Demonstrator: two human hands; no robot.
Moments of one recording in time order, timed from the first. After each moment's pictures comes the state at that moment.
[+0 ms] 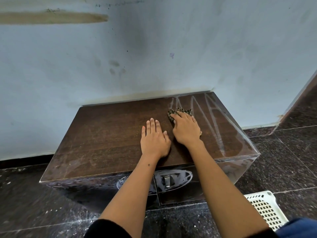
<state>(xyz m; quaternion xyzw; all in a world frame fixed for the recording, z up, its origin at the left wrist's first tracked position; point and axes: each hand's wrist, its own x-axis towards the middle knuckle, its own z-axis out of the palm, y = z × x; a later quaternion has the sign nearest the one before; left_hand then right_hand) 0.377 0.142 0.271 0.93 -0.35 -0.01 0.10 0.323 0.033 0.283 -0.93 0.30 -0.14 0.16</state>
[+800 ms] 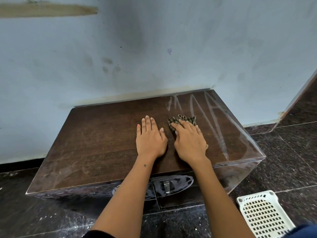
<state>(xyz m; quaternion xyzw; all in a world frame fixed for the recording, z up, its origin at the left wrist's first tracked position) 0.397 0.134 0.264 0.93 -0.35 0.00 0.10 0.298 0.051 0.263 -0.92 0.32 -0.19 0.15</state>
